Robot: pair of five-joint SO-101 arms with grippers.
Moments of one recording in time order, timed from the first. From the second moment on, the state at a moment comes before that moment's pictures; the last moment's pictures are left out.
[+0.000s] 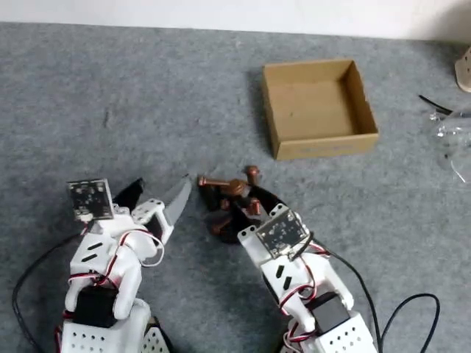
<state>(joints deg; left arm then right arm) 1.6 -103.6 85.7 50.1 17.2 -32.9 -104.1 96.0 26.0 16.0</state>
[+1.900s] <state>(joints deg) -1.1 -103.6 92.8 45.8 -2.9 -3.1 28.2 -26.2 52.9 5.2</state>
